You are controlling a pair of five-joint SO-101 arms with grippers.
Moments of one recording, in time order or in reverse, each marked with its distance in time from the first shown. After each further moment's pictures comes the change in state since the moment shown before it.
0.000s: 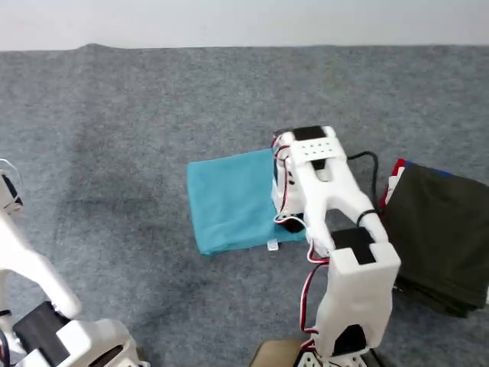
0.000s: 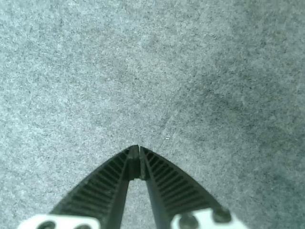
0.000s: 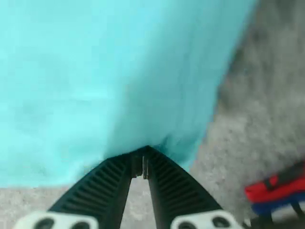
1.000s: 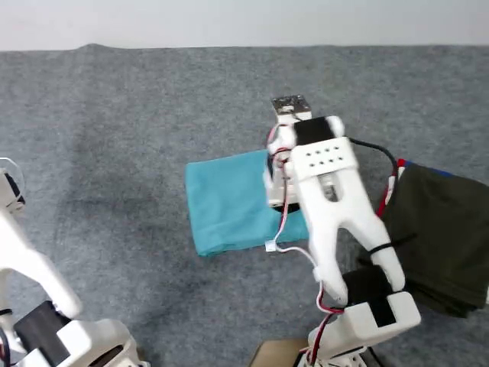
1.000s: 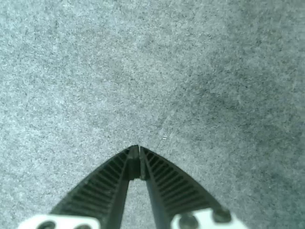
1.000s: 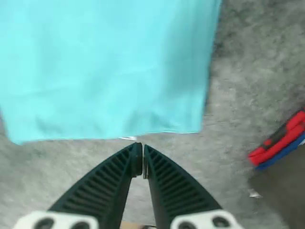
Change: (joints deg) left arm 0.7 0.0 0.0 0.0 0.0; right arm -5.8 -21.5 0.4 7.5 -12.7
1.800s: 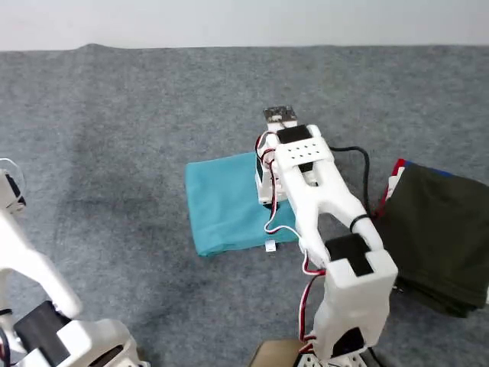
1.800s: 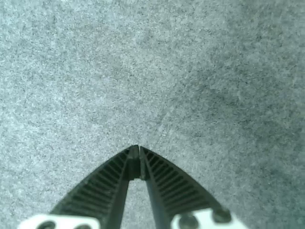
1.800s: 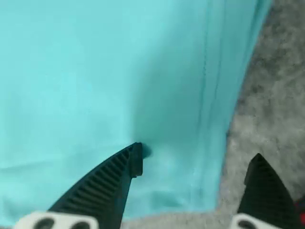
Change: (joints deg) left arm 0.0 0.0 0.0 0.9 0.0; right arm 1.7 18.3 0.0 -17.4 2.6
